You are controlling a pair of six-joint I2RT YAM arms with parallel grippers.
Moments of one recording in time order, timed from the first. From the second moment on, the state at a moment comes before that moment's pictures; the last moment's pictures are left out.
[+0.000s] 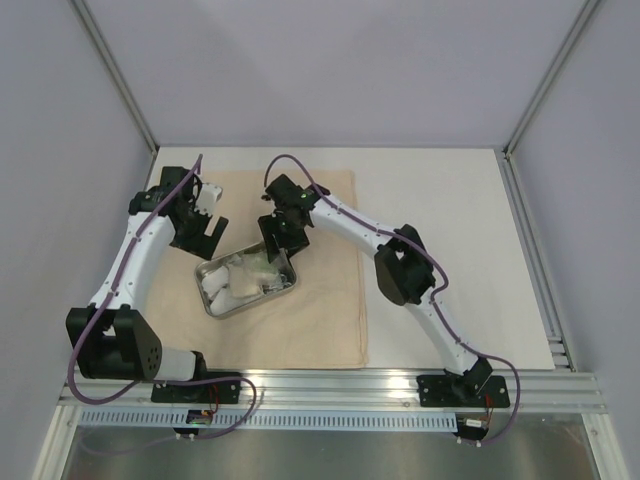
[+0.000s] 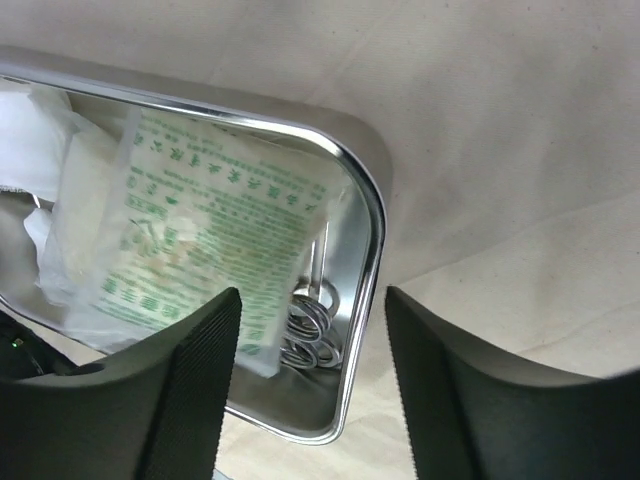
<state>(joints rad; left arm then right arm) -0.03 1.38 1.26 -1.05 -0.07 0.33 0.81 2.44 2.22 -0.92 -0.25 0.41</state>
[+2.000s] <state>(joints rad) -0.03 1.38 1.39 -1.13 -0.08 0.34 0.07 1.86 1.14 -0.36 -0.13 0.92</state>
